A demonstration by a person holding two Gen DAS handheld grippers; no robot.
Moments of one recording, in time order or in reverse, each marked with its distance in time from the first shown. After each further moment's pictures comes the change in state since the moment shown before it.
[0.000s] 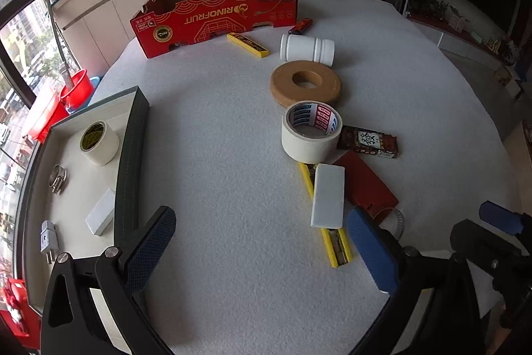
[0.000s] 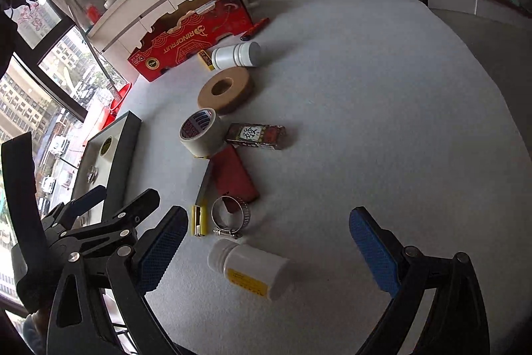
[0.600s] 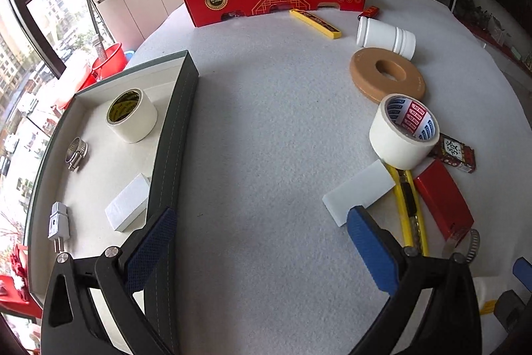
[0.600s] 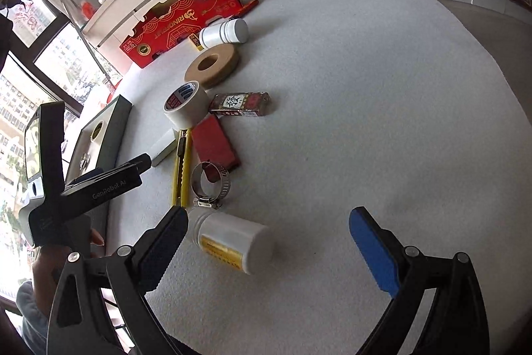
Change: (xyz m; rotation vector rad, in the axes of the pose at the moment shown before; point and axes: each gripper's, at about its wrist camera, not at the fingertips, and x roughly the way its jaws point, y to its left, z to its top) left arm 0.035 0.051 -0.005 -0.115 0.049 0.139; right arm 0.010 -0.002 -0.029 -0.007 0.035 0.002
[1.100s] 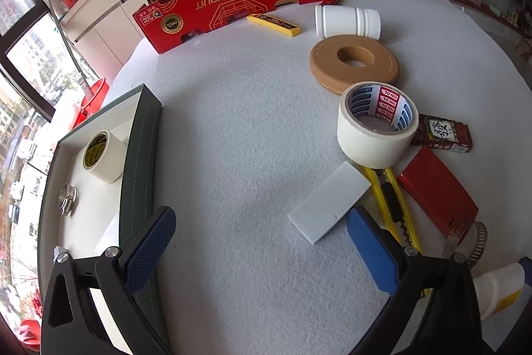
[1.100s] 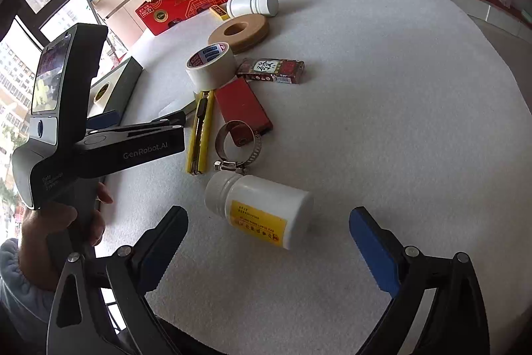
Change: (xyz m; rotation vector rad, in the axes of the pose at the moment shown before) left arm 0.012 -0.033 0.010 0.162 -0.036 0.031; right arm 0.015 0.025 -0.019 -0.097 0.042 -0.037
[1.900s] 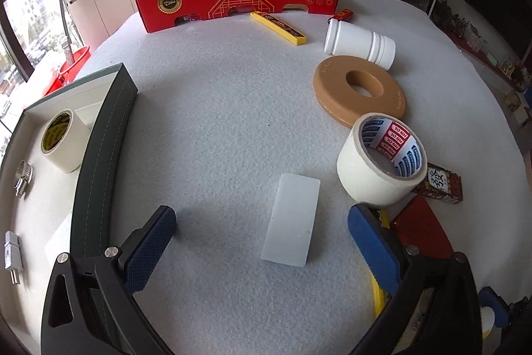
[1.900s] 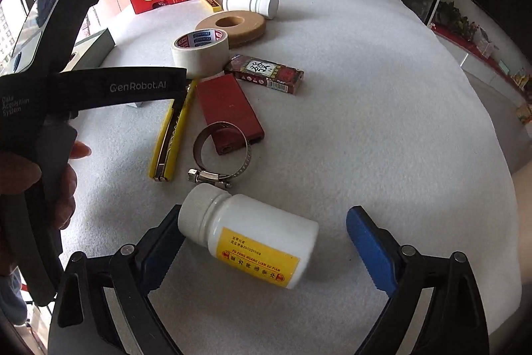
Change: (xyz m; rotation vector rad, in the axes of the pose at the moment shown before) left arm 0.018 0.013 0.012 -0.158 -0.003 -0.167; right arm 0.018 0.027 -0.001 -0.162 -0.087 -0.253
